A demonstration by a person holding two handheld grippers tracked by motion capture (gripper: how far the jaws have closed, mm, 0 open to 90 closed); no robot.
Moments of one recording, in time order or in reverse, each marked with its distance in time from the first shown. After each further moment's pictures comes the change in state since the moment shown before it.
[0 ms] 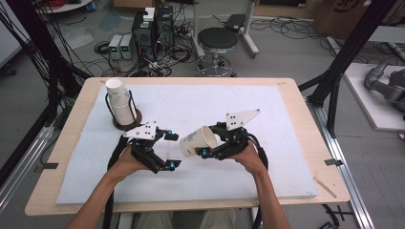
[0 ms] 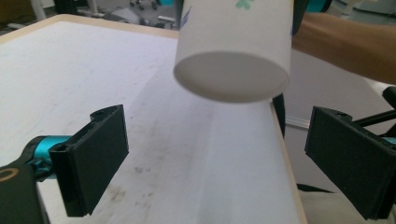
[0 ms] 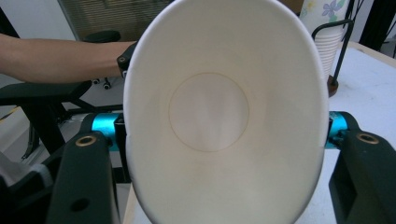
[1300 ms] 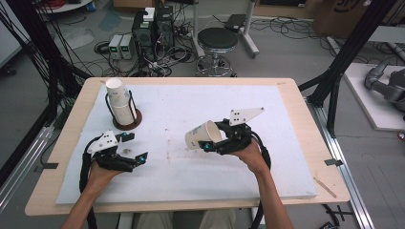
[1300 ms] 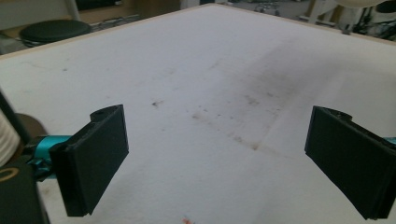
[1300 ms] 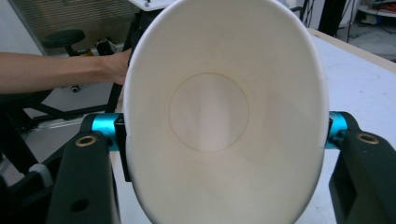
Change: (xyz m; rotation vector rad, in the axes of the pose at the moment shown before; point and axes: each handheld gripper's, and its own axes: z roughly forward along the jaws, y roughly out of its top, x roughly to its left) left arm 0.001 -0.075 -0.079 -0.054 0.526 -0.102; right arm -0.006 -0.002 -0.010 0.023 -0.133 0.050
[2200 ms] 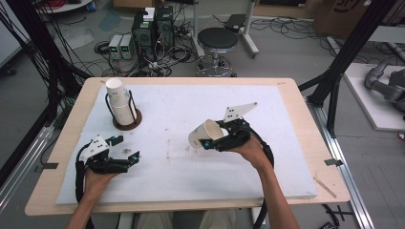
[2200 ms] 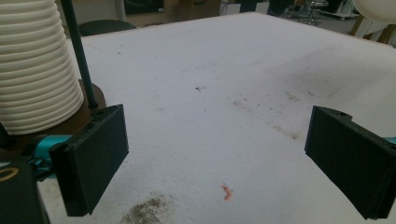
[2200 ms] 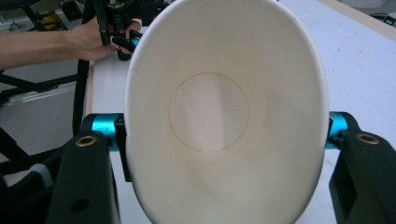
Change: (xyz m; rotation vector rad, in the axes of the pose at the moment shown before) left arm 0.004 -0.021 -0.014 -0.043 0.131 -0.068; right arm -0.007 0.008 0.003 0.179 -0.091 0.021
